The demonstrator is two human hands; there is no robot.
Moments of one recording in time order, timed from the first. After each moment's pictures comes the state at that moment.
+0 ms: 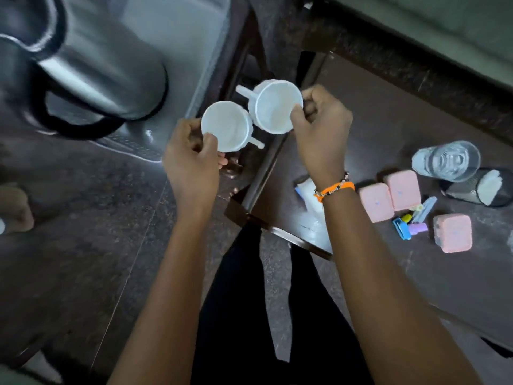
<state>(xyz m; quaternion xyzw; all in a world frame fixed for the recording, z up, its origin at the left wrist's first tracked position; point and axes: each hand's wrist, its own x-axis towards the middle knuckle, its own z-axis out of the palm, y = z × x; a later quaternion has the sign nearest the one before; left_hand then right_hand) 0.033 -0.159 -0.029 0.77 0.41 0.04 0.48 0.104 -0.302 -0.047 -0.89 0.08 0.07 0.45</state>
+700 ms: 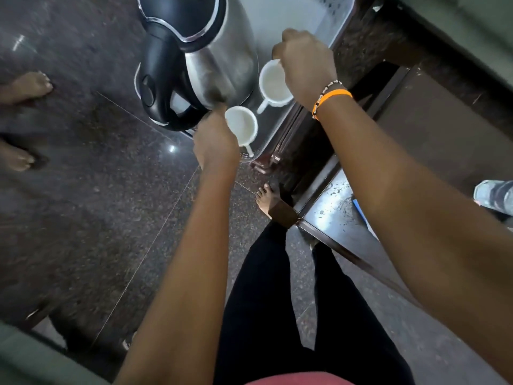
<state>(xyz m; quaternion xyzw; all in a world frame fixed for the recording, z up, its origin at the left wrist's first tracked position) 0.051 -0.016 -0.084 0.87 0.41 -0.15 0.23 0.190 -0.113 -0.087 -0.94 -0.30 0.16 0.04</state>
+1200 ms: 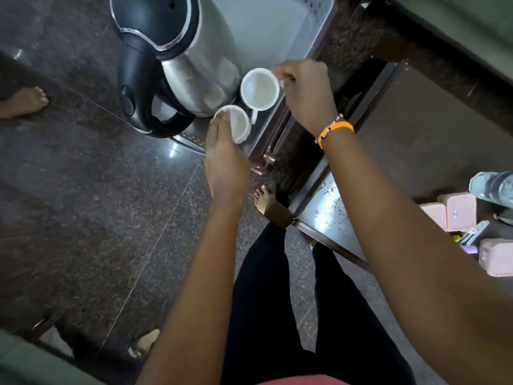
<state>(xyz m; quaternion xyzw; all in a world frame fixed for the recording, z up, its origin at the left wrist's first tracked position) 0.029 -0.061 -0.075 0.87 0.34 -0.04 0.34 0.166 -0.153 -0.087 -0.91 -0.14 0.20 0.32</state>
